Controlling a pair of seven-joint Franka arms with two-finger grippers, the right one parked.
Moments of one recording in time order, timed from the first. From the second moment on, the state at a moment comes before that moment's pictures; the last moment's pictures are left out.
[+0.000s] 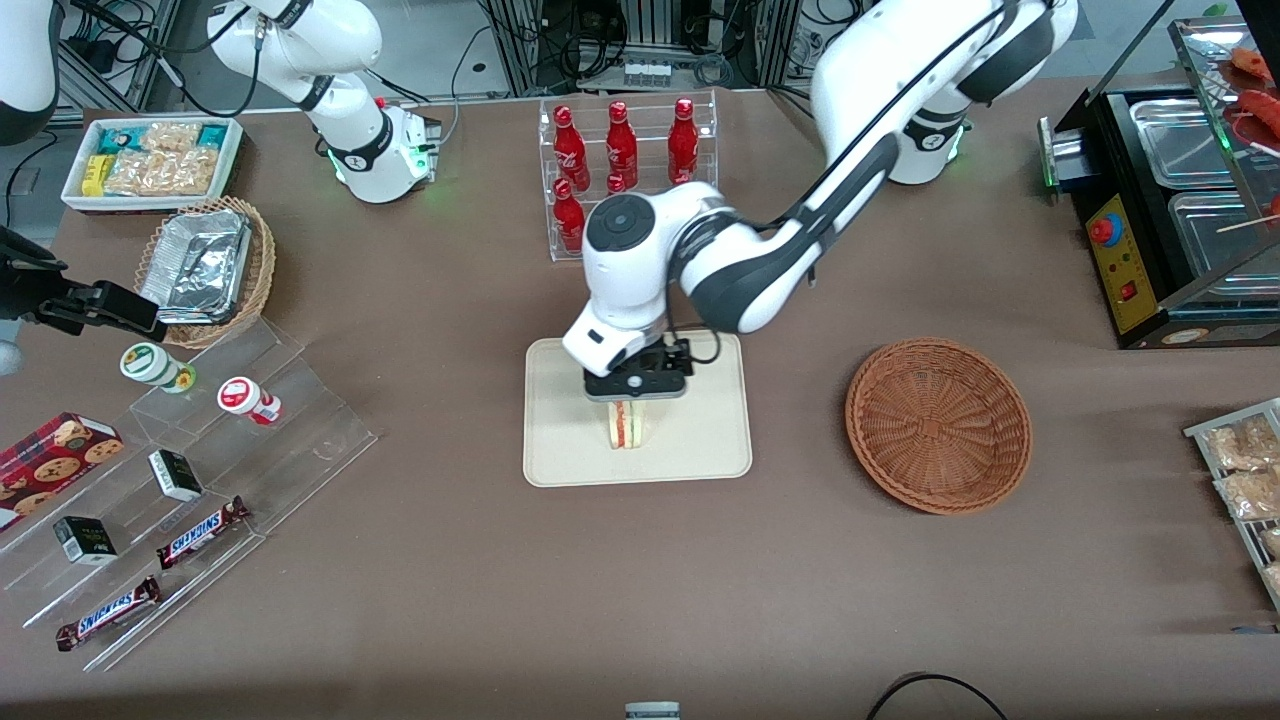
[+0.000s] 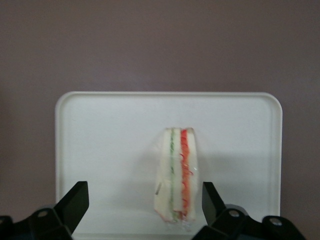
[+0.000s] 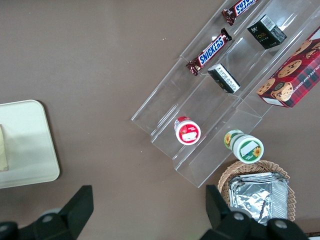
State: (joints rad) arm -0.42 0.69 -0.51 -1.33 0.48 1.99 -1.09
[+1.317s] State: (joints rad) arm 0.01 0.30 -0.51 -1.37 0.22 1.62 -0.70
